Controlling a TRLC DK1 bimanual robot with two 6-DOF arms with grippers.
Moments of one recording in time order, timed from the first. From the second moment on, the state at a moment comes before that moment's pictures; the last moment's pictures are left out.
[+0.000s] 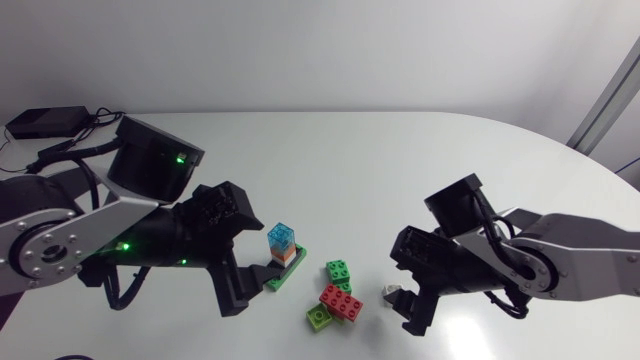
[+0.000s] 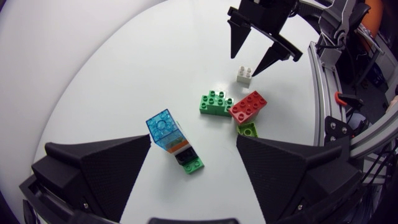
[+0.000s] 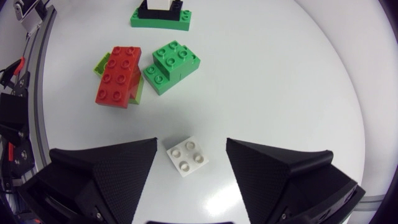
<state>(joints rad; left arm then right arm) -0.62 1.18 0.74 -0.39 0.20 0.51 0.50 1.32 0.58 -0.28 -0.14 -0.54</state>
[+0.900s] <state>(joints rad) -0.65 1.19 0.74 -0.39 0.15 0.51 0.47 1.66 0.97 -0.45 -0.38 -0.90</state>
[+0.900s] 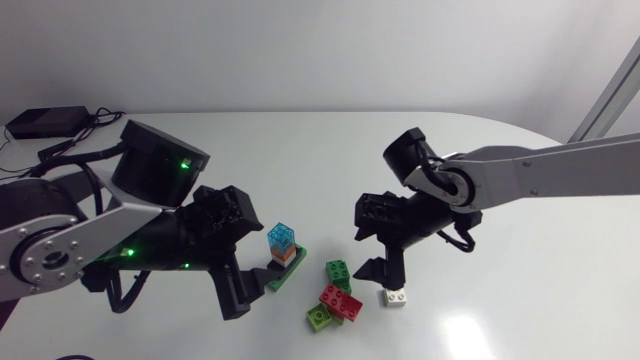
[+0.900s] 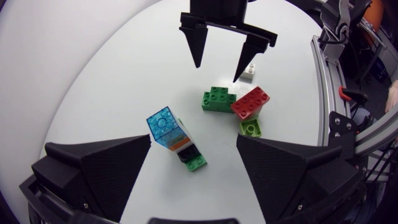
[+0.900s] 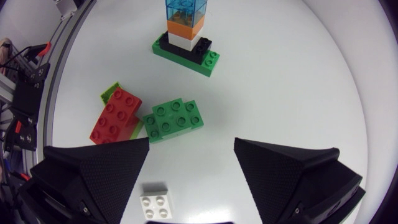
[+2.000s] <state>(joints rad) -0.68 1.25 0.74 -0.34 0.11 0.53 0.53 1.82 1.08 -0.52 -0.41 -1.04</state>
